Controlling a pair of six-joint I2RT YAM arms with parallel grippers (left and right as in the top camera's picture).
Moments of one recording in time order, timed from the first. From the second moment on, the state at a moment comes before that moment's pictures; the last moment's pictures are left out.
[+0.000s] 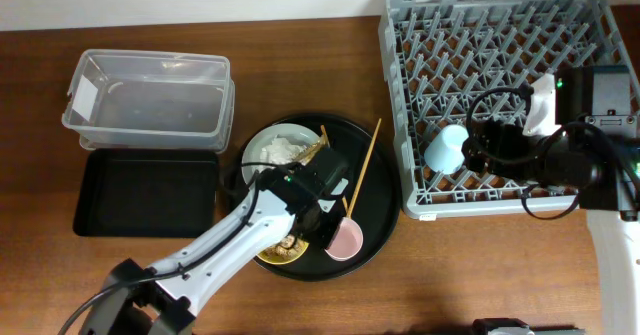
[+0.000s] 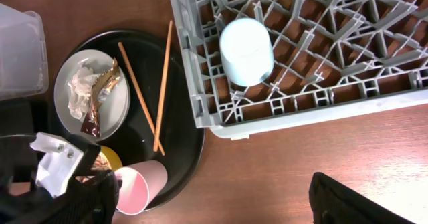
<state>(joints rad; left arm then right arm) -0.72 1.63 1.12 -0.89 0.12 -0.22 -0.03 1.27 1.60 -1.42 -0.18 0.26</state>
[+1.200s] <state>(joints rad) -0.19 1.47 1.40 -0.99 1.14 -0.04 -0.31 1.33 1.60 -1.37 -0.41 0.14</state>
